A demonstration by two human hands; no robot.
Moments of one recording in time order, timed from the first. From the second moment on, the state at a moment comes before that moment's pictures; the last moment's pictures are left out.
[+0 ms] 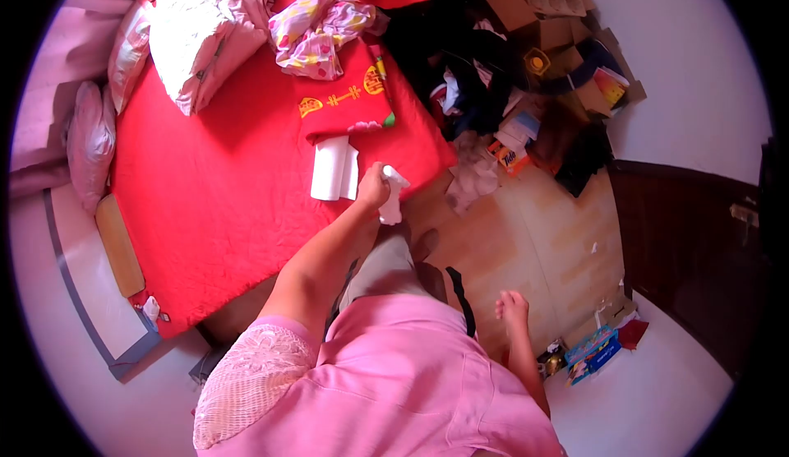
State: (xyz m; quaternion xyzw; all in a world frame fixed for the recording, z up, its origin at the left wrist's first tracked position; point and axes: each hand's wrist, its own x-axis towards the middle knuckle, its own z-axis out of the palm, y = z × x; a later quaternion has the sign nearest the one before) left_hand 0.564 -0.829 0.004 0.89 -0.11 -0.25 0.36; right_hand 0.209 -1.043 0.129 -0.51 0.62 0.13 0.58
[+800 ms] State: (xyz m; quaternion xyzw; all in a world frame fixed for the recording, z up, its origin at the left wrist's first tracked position) left_hand 0.644 -0.808 0.012 0.96 -0.20 -0.18 -0.04; right_hand 0.229 -1.037 0.097 -0.44 0.66 0.15 0.59
